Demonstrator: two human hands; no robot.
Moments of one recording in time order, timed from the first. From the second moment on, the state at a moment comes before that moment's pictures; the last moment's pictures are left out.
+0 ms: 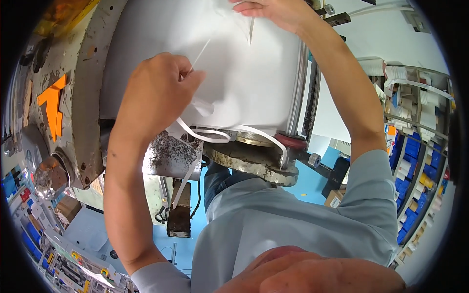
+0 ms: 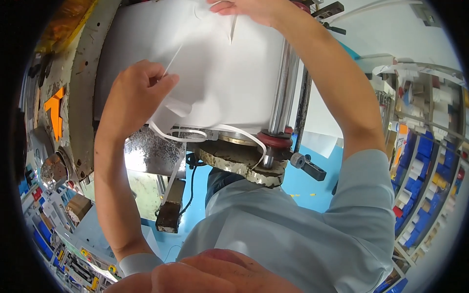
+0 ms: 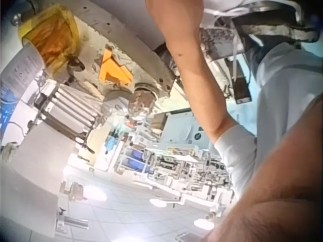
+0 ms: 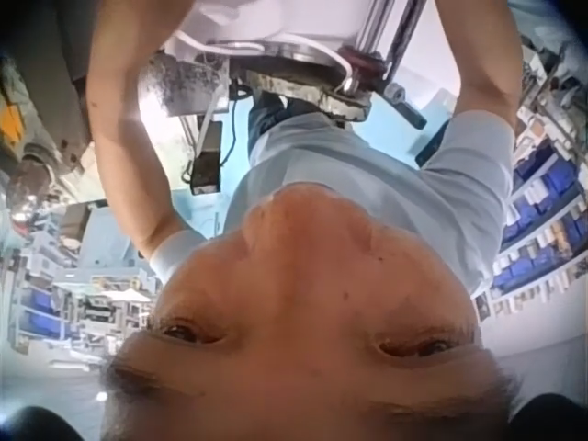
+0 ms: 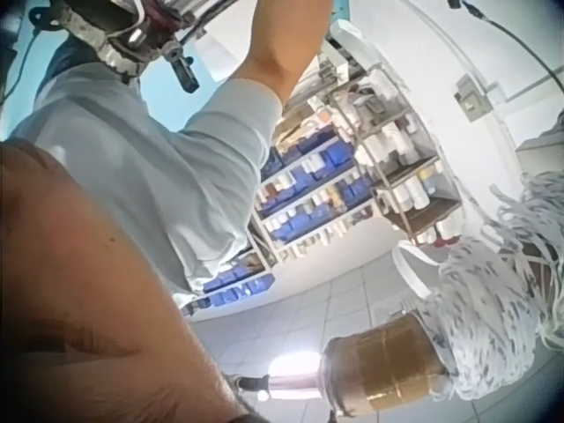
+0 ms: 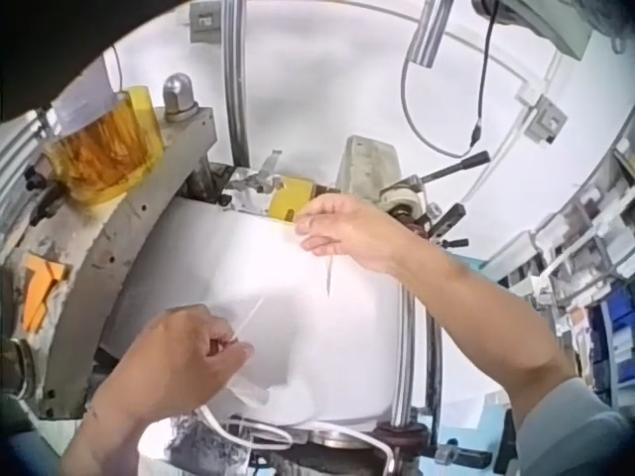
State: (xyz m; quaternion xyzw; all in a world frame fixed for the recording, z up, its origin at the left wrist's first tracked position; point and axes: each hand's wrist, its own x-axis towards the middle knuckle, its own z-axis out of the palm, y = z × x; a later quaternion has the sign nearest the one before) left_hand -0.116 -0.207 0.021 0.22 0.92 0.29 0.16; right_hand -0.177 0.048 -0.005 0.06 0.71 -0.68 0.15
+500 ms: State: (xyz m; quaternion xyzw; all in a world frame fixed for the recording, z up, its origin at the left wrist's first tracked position) left_hand -0.104 -0.226 0.012 0.14 0.84 0.52 0.09; right_hand -0.115 0.022 0.012 -0.13 0.85 -0.43 0.27
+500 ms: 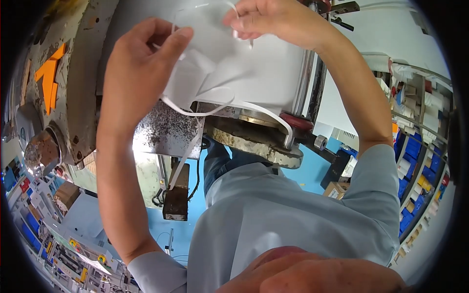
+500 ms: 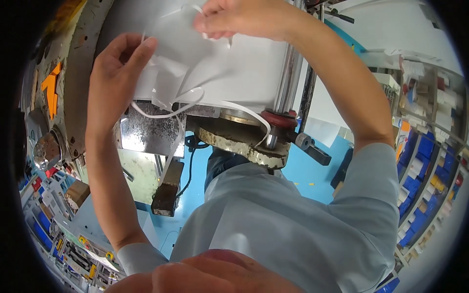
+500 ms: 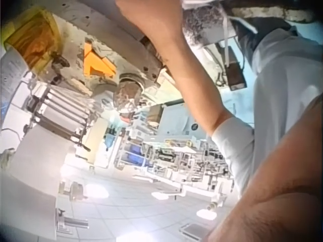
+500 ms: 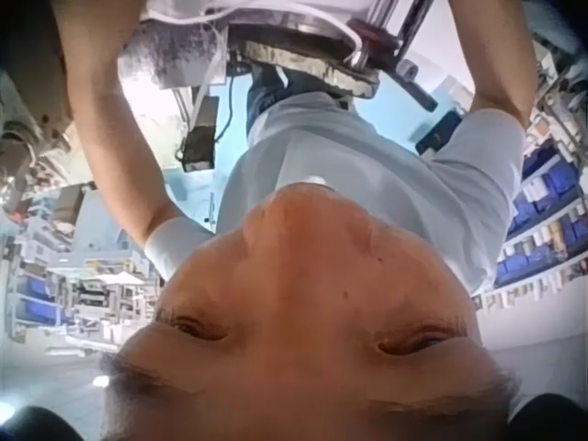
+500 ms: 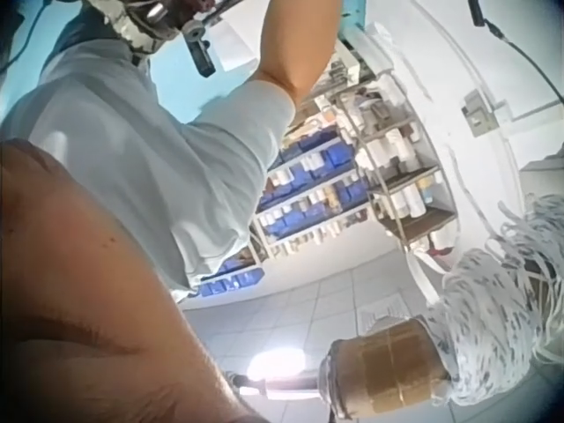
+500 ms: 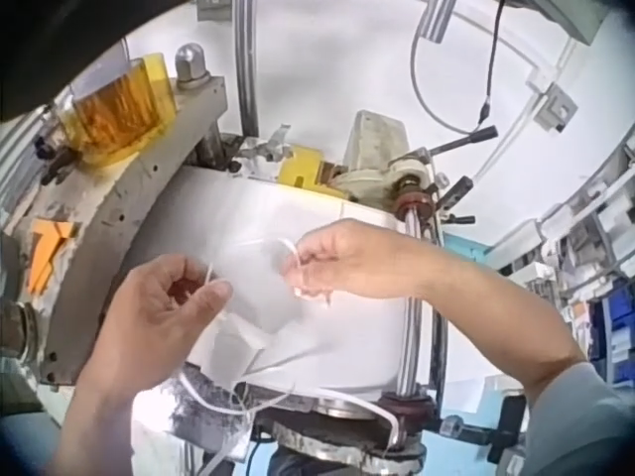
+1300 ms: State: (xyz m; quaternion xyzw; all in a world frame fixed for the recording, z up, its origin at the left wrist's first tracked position) left_hand -0.096 -0.220 0.009 0.12 0.88 0.45 0.08; right_hand -0.015 -0.014 0.014 -0.32 0.75 -0.40 0.42
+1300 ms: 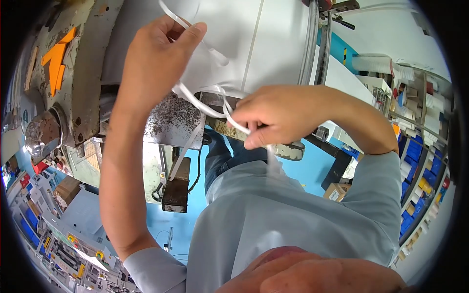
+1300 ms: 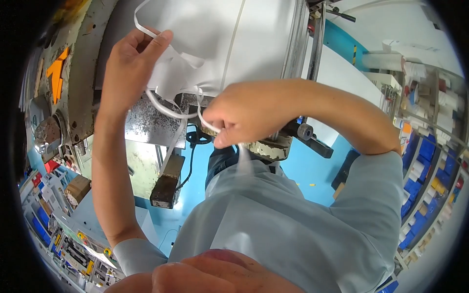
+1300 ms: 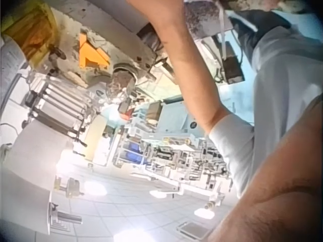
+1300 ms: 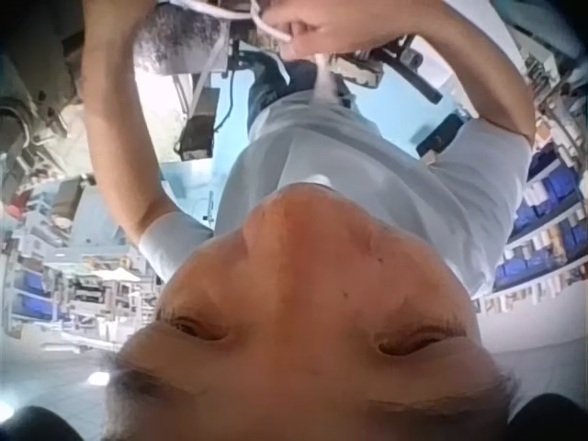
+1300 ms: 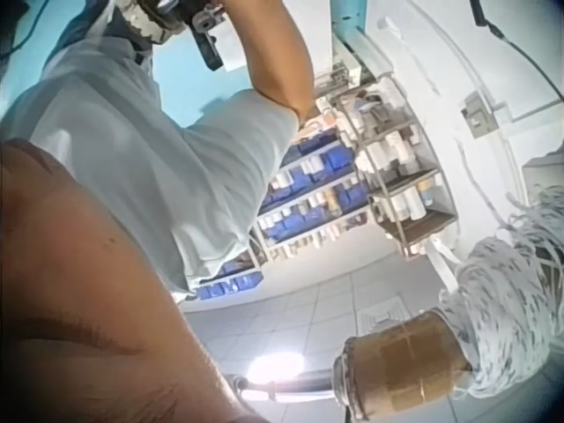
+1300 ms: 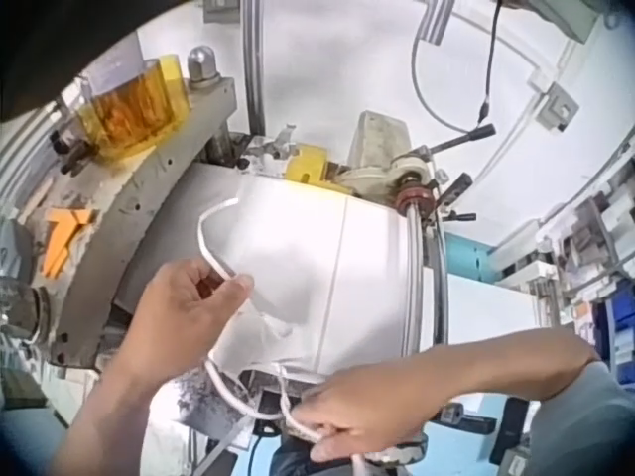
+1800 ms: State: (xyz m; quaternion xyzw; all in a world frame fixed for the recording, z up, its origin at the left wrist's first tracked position) left_hand -0.078 -0.217 0.000 0.31 0.89 0.33 -0.11; right_hand -0.082 -0.010 0.025 -0.25 0.85 -0.44 0.16
